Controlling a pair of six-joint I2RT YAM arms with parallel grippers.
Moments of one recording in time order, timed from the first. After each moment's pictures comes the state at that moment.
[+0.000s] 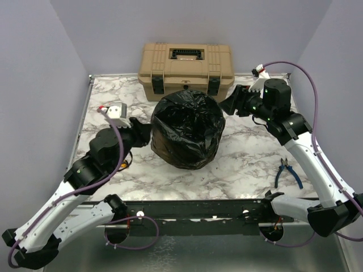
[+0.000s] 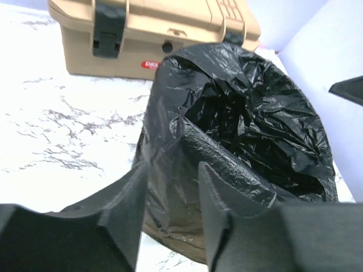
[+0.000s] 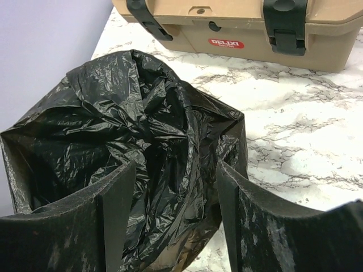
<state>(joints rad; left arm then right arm) -0.78 0.72 1.00 -0.49 -0.42 -0.46 0.39 1.18 1.29 -0.47 -0.22 0.40</state>
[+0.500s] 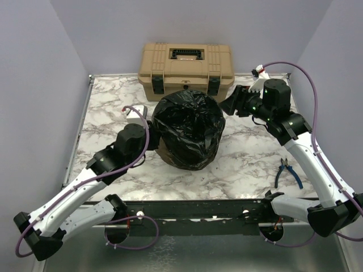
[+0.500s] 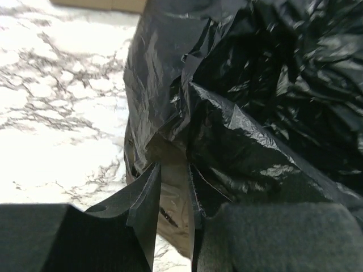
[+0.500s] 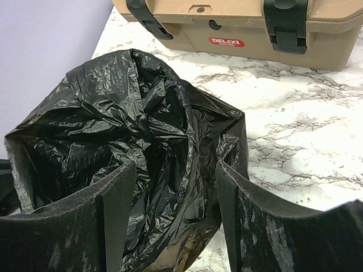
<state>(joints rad) -0.78 0.80 0.92 -0.50 -0.39 -0.54 0.39 1.17 1.29 -0.47 -0.22 0.41</state>
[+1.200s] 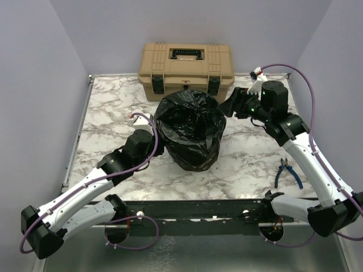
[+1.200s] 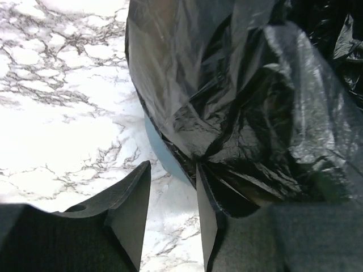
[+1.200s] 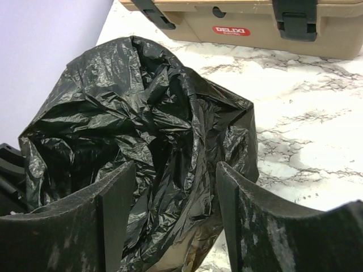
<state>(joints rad) -0.78 0.86 0.75 -0.39 -0.35 -0.58 0.39 1.17 1.25 -0.46 -0.24 0.43</state>
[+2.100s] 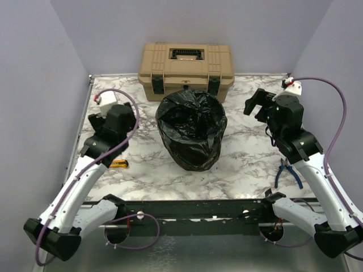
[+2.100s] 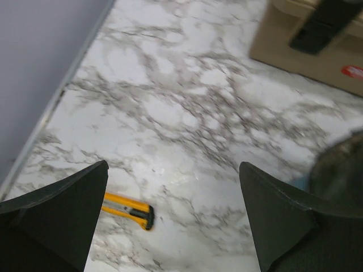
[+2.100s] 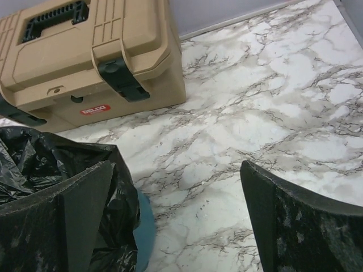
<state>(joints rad) -0.58 0.94 1.05 -0.71 -0.78 -0.49 0.39 0.96 1.14 -0.47 0.41 0.41</state>
